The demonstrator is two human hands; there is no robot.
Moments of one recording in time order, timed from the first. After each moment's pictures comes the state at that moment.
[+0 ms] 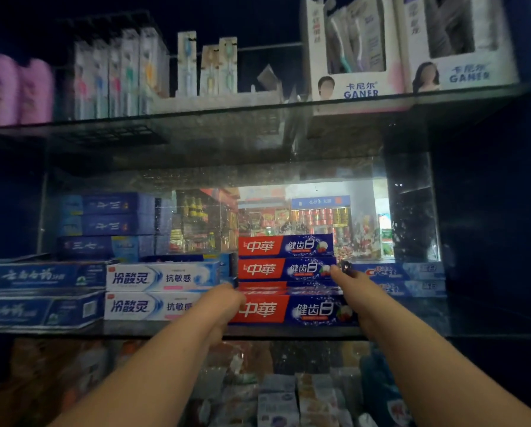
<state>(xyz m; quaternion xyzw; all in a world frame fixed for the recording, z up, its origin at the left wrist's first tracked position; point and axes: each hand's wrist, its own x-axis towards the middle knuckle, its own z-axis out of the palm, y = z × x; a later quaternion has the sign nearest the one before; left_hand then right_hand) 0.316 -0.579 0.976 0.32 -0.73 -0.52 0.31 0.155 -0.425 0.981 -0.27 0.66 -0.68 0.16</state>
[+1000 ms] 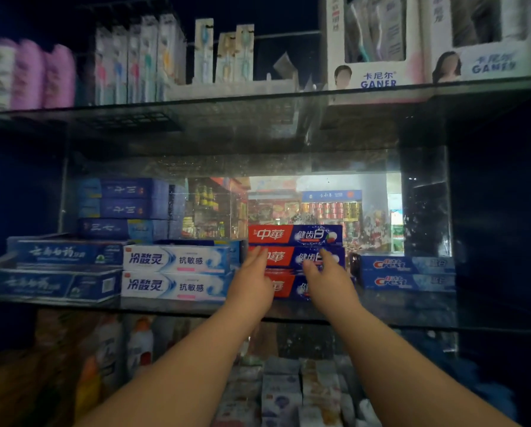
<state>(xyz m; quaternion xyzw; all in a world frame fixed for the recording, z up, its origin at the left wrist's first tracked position) 0.307 -0.546 0.967 0.25 -0.85 -0.21 0.42 0.218 -0.444 0.973 -0.39 0.72 -0.57 -0.06</state>
